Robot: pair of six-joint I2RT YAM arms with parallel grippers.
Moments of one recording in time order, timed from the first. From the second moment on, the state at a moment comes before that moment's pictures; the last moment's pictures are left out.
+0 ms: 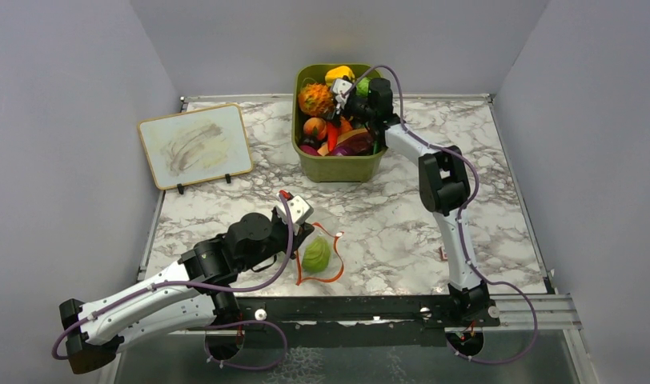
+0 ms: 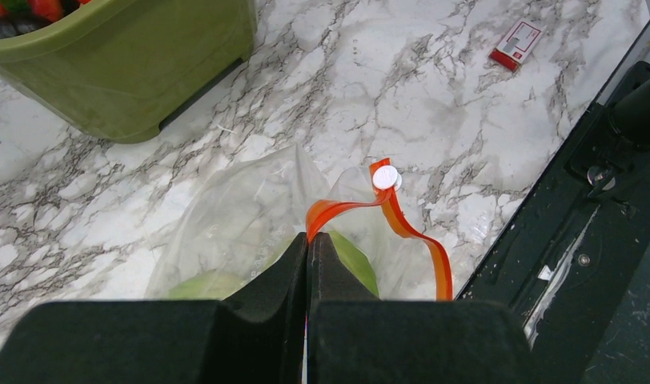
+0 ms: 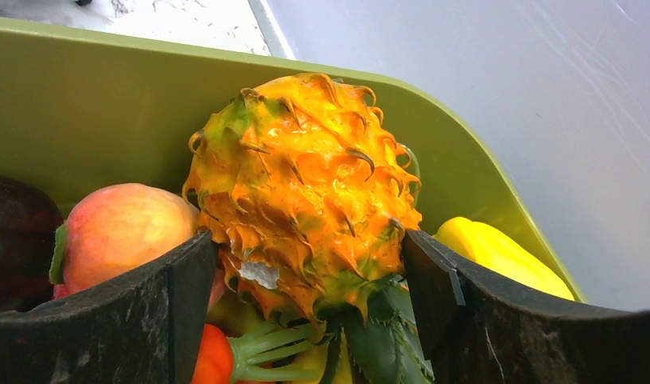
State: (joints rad) left arm -1.07 0.65 0.66 -0.35 -0.18 -0.11; right arm 0.40 2.43 1.97 0.39 -0.71 -0.59
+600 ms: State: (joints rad) left arm -1.07 0.63 0.66 -0.35 -0.19 -0.11; right arm 0.42 2.29 1.78 0.42 -0.65 -0.69
